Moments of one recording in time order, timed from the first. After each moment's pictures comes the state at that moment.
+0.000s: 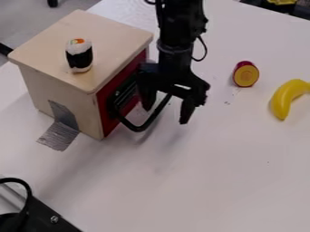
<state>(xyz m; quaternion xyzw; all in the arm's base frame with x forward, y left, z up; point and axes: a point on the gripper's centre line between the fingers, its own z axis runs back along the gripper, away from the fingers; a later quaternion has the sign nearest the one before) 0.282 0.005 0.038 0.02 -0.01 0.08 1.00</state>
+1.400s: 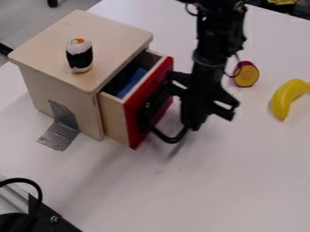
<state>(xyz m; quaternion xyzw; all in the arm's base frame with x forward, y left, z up) 0.295 -0.053 0.030 0.03 0.01 -0.02 1.00</state>
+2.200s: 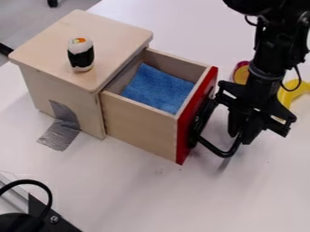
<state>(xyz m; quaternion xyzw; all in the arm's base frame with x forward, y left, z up) 0.305 -0.106 0.025 0.01 0.01 -0.07 1.00</state>
